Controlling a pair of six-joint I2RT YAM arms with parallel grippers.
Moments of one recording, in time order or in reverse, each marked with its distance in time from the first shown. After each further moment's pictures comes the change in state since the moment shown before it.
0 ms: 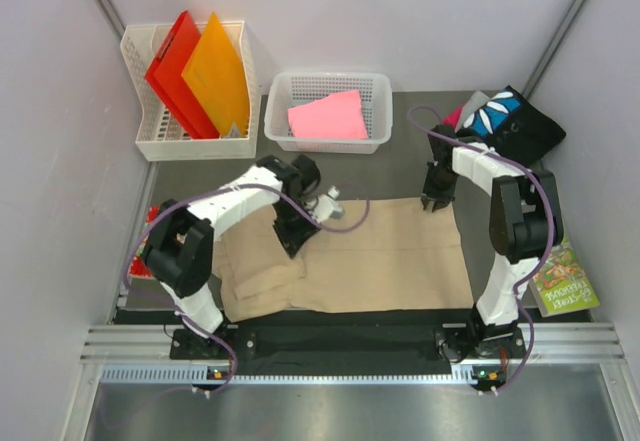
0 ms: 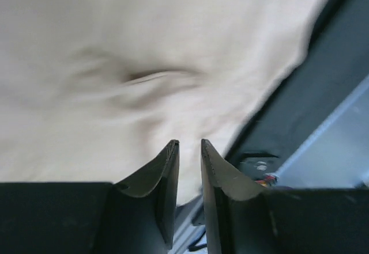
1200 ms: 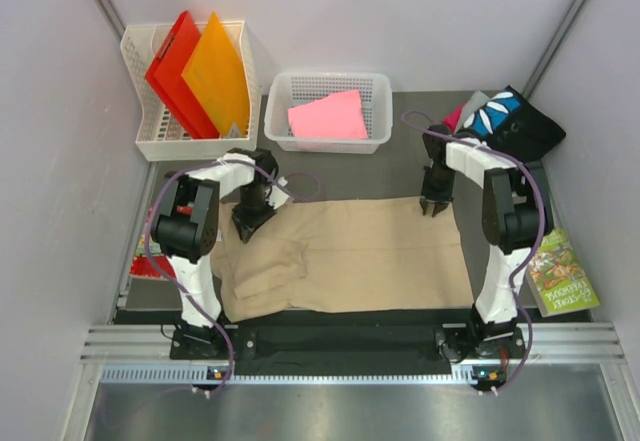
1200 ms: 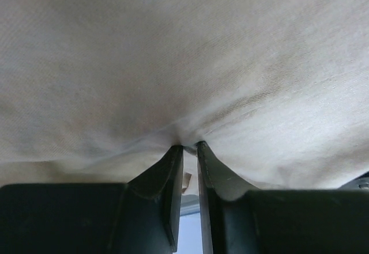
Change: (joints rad) left arm 0.409 0.219 -0.002 0.137 -0.377 0.043; right arm 0.012 0.088 0.070 -0.095 0.013 -0.024
